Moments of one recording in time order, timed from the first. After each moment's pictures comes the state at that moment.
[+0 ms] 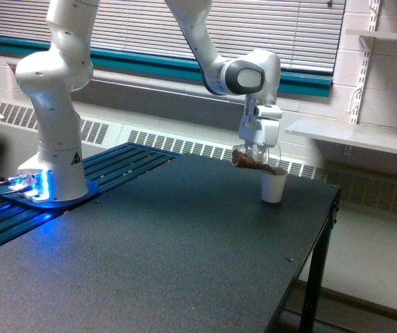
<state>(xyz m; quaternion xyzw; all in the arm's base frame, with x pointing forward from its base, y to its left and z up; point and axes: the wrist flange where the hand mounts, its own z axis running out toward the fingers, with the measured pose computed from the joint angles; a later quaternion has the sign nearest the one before) 0.467 0.286 0.242 1.00 -0.04 0.03 0.08</state>
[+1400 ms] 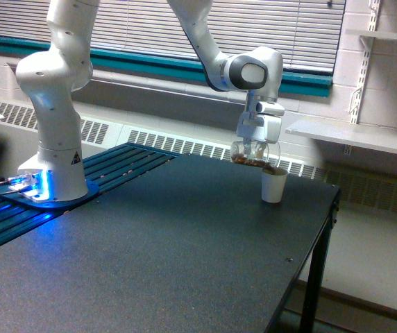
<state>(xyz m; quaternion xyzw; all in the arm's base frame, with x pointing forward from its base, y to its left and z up) 0.465 0.294 0.249 0.99 -0.01 0.02 0.11</state>
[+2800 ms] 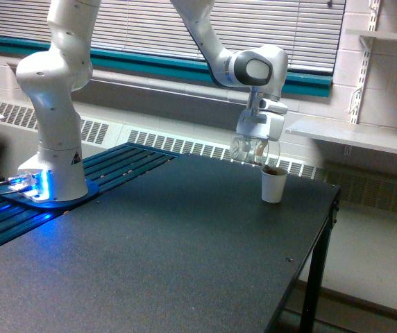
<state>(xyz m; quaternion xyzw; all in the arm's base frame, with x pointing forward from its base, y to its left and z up) 0.470 0.297 0.256 0.99 0.00 0.00 0.14</state>
